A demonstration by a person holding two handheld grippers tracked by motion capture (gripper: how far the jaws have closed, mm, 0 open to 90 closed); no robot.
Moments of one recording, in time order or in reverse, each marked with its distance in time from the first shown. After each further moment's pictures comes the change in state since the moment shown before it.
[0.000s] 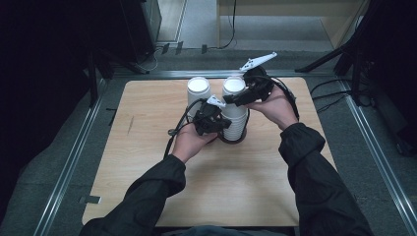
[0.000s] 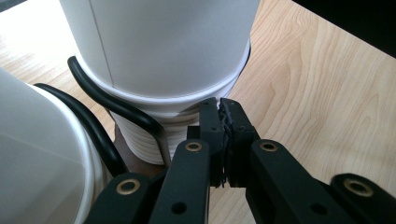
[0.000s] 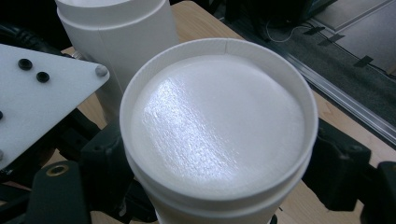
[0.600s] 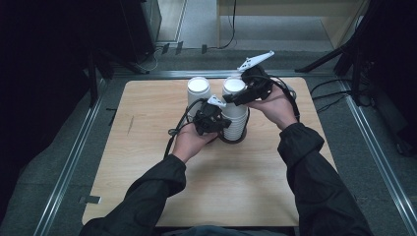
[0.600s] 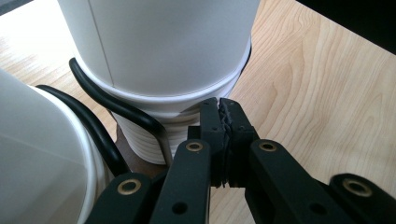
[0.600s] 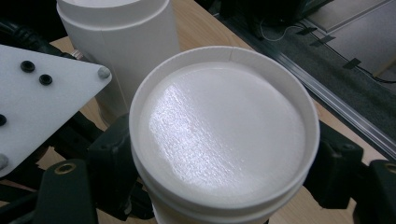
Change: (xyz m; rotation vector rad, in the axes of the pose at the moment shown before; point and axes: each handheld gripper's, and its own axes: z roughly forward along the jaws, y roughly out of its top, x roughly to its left) left arm 0.000 0.001 0.000 0.006 0.009 0.010; right arm 0.005 0.006 -0.002 0.025 -0.032 -0.039
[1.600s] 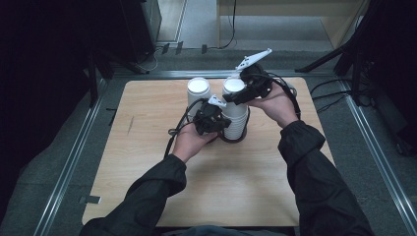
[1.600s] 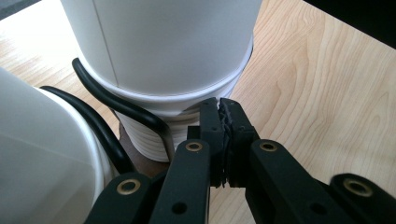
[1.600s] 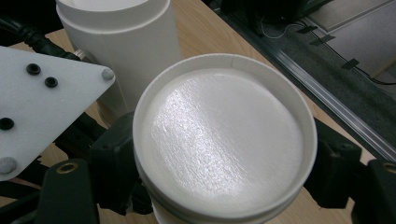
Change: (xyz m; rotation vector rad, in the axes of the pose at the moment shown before) left arm 0.000 0.001 0.001 -0.001 0.014 0.000; right arm 0.000 0.006 -0.002 0.028 -0.003 -0.037
